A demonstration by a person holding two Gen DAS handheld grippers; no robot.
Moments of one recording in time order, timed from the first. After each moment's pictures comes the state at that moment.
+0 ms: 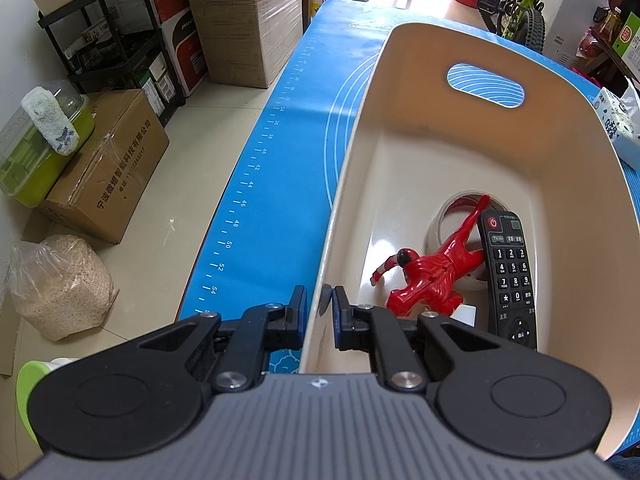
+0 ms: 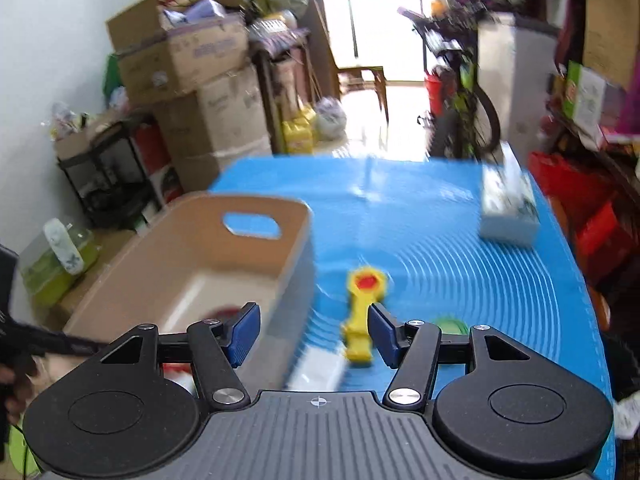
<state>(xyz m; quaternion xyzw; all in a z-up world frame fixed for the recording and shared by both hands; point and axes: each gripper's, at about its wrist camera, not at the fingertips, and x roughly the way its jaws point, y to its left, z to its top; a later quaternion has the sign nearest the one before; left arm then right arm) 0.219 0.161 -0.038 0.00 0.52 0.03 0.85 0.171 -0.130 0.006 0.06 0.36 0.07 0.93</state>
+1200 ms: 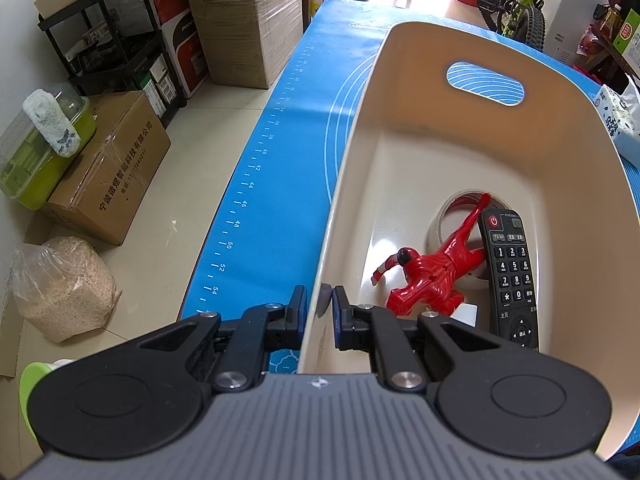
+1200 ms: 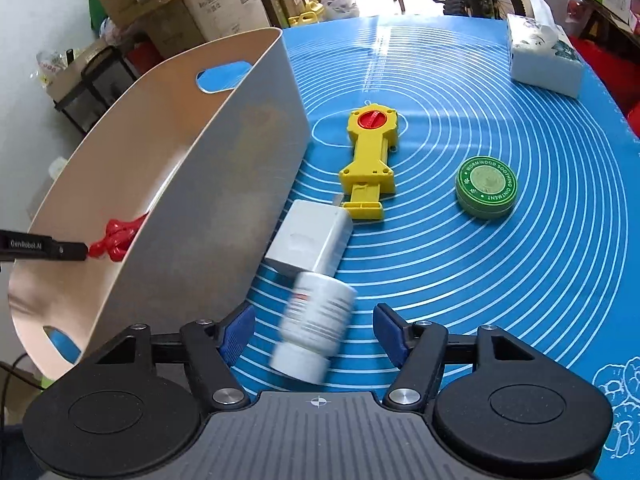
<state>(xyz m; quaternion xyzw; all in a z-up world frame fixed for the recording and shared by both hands) 0.219 0.160 -0.036 0.00 0.53 0.03 0.85 0.188 -0.138 -0.097 0.11 0.49 0.12 0.85</state>
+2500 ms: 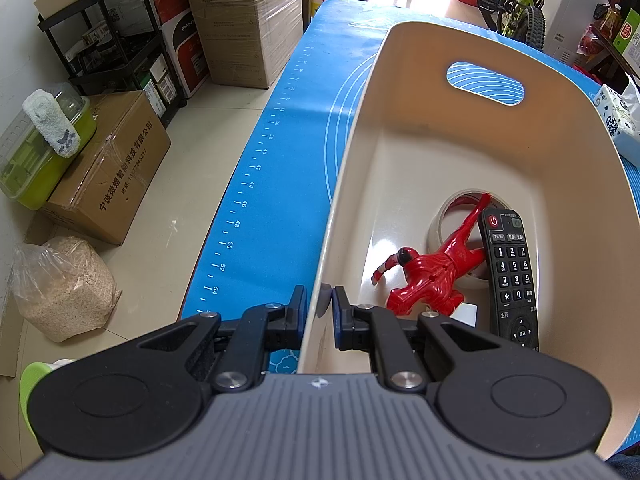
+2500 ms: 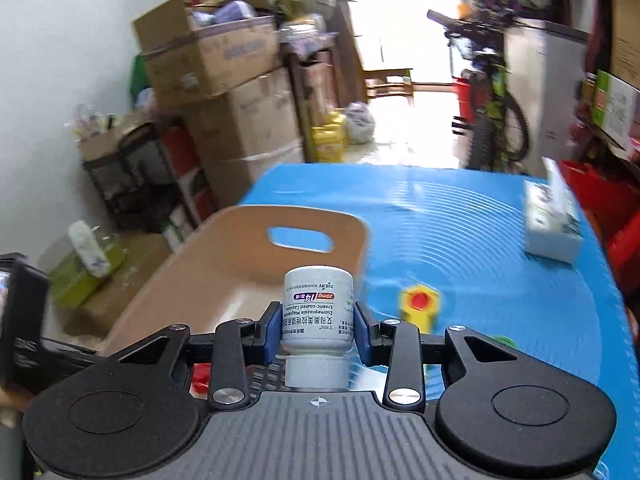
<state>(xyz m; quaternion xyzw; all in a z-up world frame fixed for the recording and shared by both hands) 0.218 0.159 -0.036 0.00 0.52 0.03 0.85 0.193 -0.083 0.019 0.06 0.34 0.12 0.93</state>
